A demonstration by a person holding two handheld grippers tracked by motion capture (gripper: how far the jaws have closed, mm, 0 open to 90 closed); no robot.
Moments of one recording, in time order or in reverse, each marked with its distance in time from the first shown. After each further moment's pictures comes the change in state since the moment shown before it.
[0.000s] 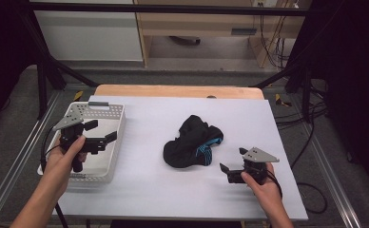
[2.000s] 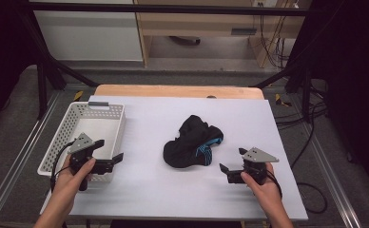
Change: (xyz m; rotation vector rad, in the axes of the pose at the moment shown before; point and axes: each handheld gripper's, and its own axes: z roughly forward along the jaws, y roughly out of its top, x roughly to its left) left arm -0.020 -0.054 0.008 0.075 0.018 0.064; right arm 0.001 0.000 0.000 0.003 0.006 0.000
